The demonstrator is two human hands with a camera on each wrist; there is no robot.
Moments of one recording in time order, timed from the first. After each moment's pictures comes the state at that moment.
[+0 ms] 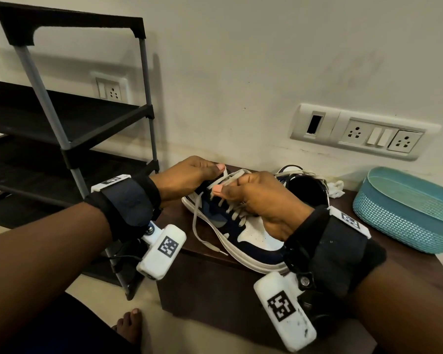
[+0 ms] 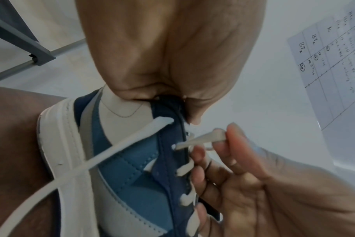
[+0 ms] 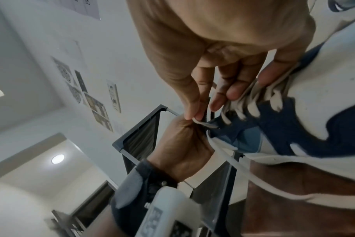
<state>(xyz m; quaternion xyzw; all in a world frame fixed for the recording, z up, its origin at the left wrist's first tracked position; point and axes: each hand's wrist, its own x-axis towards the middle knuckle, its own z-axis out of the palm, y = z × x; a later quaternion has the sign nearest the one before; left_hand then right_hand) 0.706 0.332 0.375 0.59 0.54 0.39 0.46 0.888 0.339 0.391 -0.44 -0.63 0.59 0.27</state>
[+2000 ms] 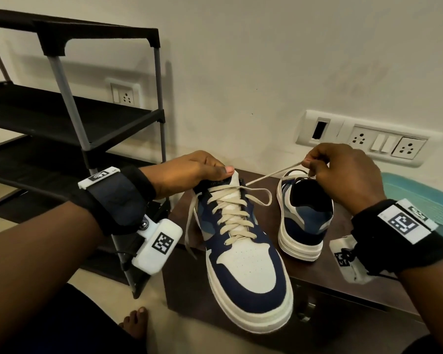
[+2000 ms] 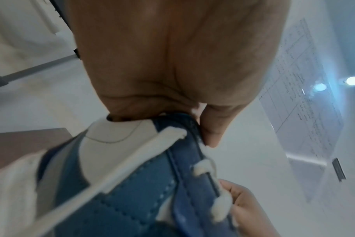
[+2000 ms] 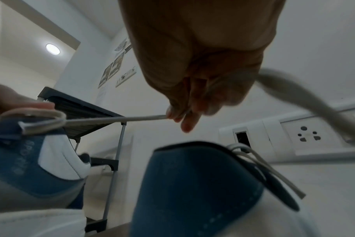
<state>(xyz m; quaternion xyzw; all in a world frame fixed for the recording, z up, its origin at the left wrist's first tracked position) 0.696 0.306 0.409 0.68 0.53 0.29 0.41 0.978 0.402 0.414 -0.55 -0.78 0.01 0.30</state>
